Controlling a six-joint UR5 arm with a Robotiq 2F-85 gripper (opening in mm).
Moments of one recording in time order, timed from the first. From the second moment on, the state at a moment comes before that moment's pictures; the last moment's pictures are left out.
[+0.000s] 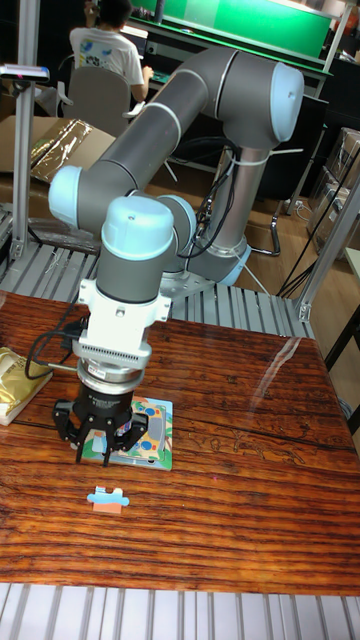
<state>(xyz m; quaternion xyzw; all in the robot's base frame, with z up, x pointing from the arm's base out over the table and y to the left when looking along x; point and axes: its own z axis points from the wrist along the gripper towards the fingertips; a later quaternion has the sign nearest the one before) 0.637 -0.082 0.029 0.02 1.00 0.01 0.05</state>
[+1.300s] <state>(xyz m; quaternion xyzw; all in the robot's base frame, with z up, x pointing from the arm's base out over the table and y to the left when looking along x) 0.654 -0.047 0.028 -0.40 0.92 0.02 0.07</state>
